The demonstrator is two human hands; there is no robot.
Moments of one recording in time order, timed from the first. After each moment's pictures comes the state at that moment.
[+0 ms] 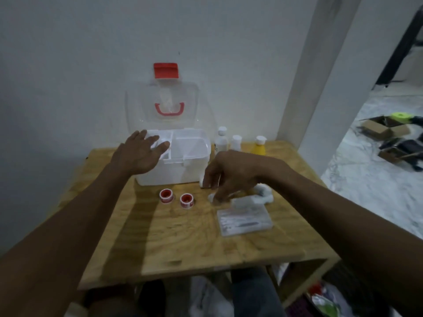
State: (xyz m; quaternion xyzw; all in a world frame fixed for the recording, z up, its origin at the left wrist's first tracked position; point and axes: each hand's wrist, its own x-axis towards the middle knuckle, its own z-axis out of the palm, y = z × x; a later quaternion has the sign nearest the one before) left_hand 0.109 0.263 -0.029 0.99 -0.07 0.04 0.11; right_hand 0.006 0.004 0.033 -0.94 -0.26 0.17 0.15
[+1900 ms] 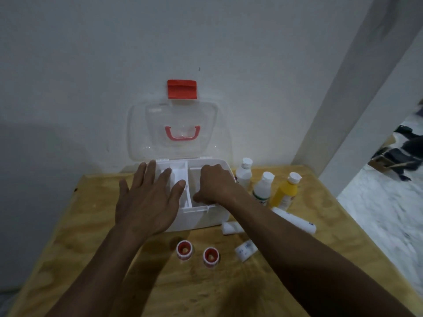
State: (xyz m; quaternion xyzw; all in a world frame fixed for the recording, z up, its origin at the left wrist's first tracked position) left_hand 0.103 0.262 -0.029 0.99 -0.07 0.04 0.11; right_hand 0.133 0.103 -0.007 -0.99 -0.02 0.05 0.13
